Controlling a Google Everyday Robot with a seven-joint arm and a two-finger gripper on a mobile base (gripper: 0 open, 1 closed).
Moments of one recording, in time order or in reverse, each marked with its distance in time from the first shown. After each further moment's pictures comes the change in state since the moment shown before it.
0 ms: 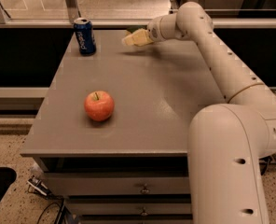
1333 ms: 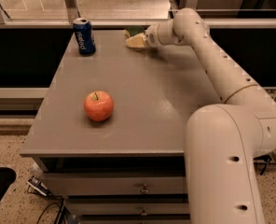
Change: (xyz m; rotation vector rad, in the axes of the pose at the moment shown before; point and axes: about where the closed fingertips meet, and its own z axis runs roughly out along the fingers) arm 0.029 0.011 0.022 -0.033 0.054 0.082
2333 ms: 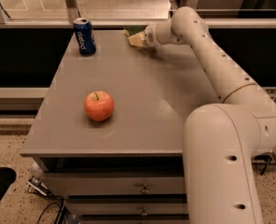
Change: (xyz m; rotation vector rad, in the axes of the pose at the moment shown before) arm -0.005 0.000 -0.002 0.000 0.000 0.000
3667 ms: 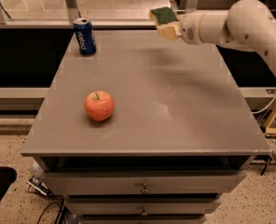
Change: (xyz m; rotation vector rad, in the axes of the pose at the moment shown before) arm -0.023 0.036 -0.188 0.061 -0.164 -0.124
